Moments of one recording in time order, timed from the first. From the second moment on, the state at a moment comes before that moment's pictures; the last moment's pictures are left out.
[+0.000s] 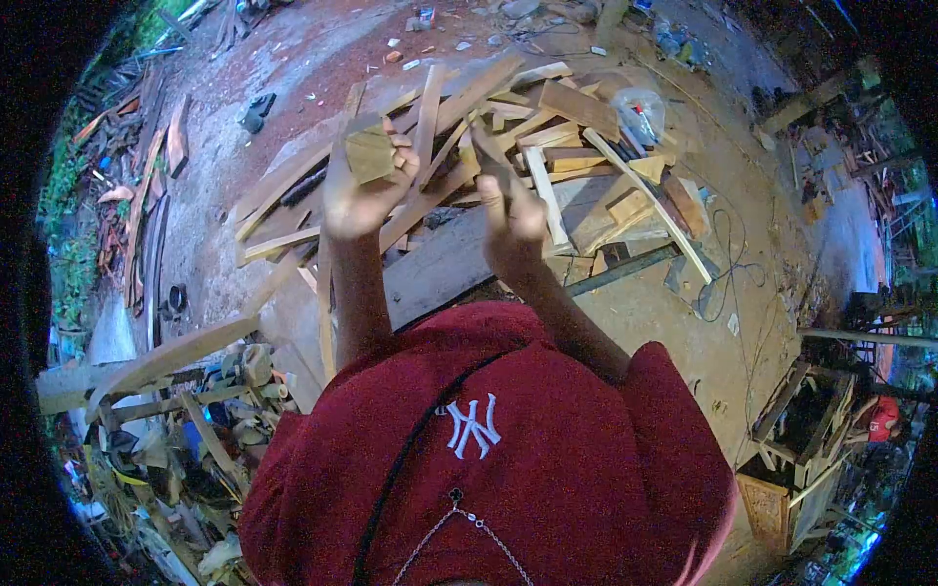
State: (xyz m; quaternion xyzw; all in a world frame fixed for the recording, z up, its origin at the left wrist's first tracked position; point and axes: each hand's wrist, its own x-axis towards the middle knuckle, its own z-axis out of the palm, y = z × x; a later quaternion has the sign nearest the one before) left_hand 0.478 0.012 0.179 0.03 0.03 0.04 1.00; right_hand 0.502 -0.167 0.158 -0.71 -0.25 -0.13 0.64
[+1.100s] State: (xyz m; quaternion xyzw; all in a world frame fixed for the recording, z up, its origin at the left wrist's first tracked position) left_hand 0.471 -0.044 0.210 0.20 0.08 0.25 0.95; right_hand 0.512 -0.177 0.213 -0.33 -0.14 0.26 0.90
